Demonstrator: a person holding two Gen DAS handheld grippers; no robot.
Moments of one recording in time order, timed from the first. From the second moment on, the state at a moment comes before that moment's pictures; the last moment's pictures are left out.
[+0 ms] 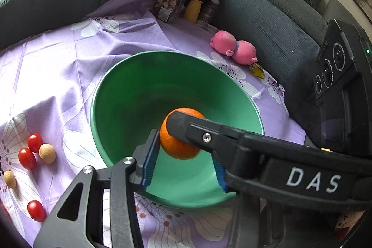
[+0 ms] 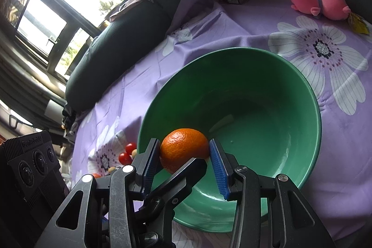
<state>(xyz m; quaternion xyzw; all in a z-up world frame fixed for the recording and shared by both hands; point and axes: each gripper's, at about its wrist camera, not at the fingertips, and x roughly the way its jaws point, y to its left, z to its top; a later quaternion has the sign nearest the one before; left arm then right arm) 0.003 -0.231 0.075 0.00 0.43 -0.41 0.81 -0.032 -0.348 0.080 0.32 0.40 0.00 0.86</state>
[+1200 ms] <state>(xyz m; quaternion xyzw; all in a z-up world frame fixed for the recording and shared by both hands) 0.003 0.023 0.064 -0.11 0.41 -0.09 0.90 -0.005 -0.226 0.113 0.15 0.31 -0.01 0.94</state>
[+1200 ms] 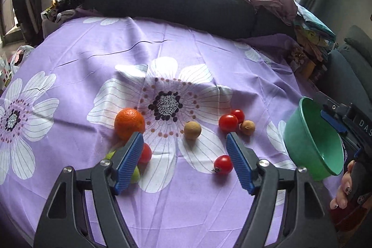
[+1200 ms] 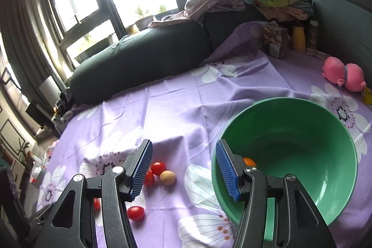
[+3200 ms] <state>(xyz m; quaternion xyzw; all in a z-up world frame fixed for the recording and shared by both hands) 0.002 0.140 0.065 -0.24 0.40 0.02 0.88 0.075 -0.060 0.038 0.16 0.52 0.22 0.81</state>
